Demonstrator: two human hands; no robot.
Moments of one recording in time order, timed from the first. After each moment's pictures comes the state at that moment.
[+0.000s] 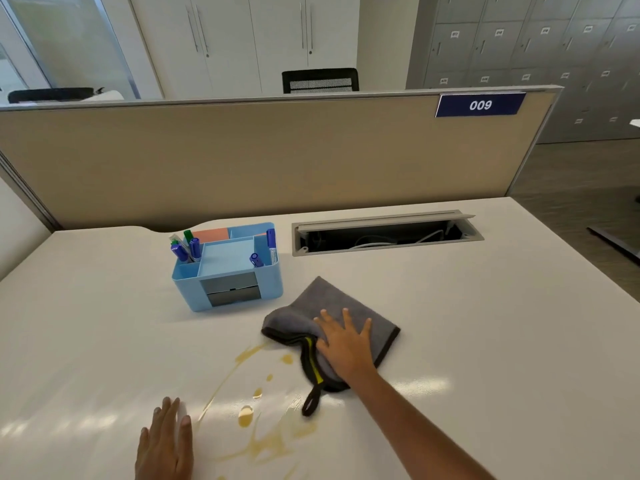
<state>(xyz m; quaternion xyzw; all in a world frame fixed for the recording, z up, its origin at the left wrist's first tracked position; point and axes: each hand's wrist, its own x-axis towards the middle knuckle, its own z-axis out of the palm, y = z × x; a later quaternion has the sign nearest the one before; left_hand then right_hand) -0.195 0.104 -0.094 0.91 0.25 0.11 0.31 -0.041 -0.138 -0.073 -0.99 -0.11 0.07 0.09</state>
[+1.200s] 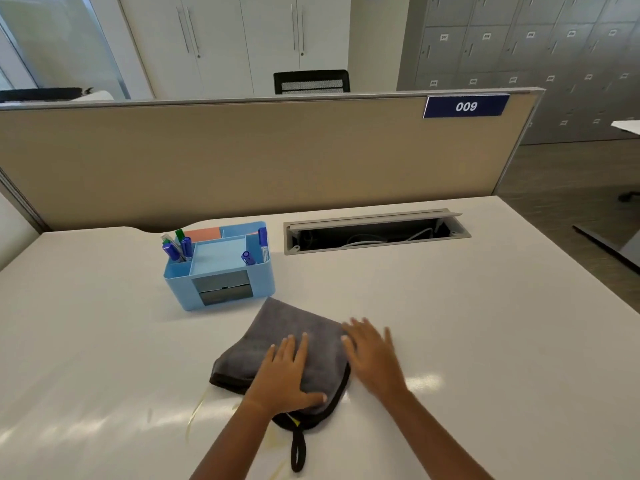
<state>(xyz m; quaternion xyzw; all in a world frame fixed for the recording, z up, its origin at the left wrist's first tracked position) -0.105 -0.012 -0.045 0.98 -0.14 -0.15 0.09 -0.084 -0.190 -0.061 -0.97 -0.07 -0.02 0.25</state>
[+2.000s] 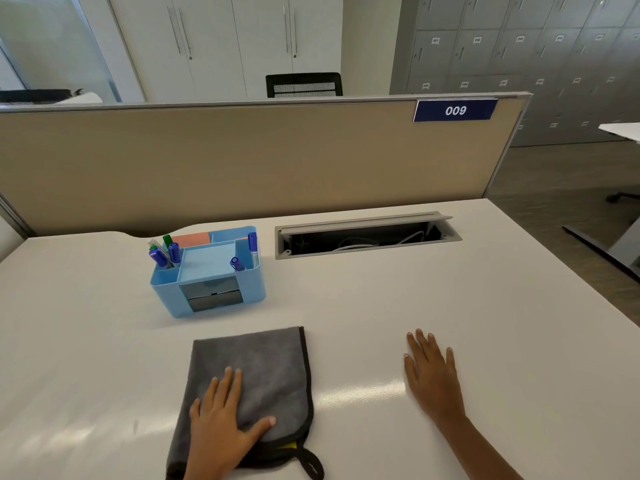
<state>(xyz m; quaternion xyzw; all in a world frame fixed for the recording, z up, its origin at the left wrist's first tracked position) -0.156 0.034 -0.064 0.98 0.11 -0.11 0.16 -0.111 -0.278 -0.066 -0.99 0.06 -0.05 0.12</state>
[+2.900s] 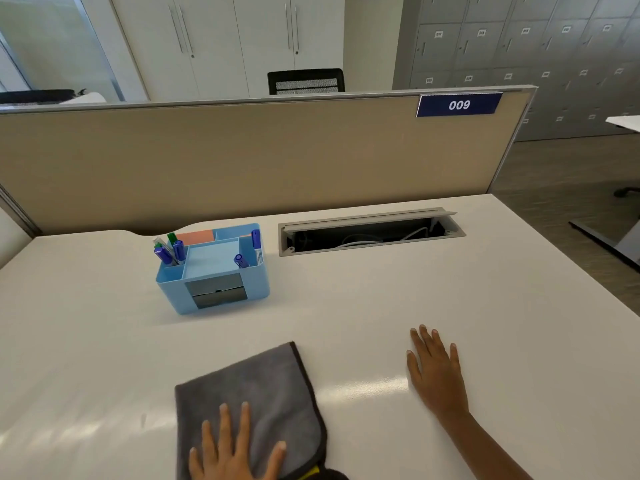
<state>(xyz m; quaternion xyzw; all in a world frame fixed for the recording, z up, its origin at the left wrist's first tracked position) -0.216 -0.003 -0.069 0.98 0.12 0.01 0.18 -0.113 -0.276 -0.068 -0.99 0.07 -0.07 0.14</state>
